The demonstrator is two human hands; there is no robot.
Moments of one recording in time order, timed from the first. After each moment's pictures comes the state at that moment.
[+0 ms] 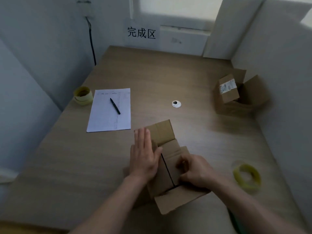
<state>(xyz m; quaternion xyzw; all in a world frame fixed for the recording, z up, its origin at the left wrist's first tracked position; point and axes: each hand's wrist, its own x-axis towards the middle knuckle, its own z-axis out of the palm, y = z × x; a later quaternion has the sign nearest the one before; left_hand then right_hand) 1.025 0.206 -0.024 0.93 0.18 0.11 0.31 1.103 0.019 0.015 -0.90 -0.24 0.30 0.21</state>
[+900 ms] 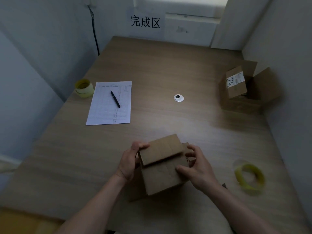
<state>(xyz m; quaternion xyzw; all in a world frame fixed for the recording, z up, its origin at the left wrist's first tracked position) 1.009 0.213 -0.028 0.62 0.31 0.06 0.72 1.100 -0.002 -0.011 -0.85 -0.10 0.28 0.44</state>
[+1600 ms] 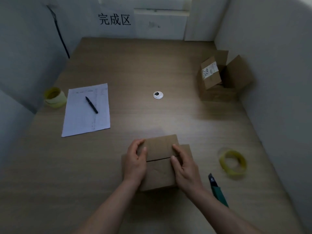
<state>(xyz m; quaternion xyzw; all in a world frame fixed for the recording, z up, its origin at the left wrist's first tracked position) 1.049 0.162 -0.040 0.79 0.29 0.12 0.54 1.081 -0.012 -0.037 -0.85 -0.08 0.15 0.49</state>
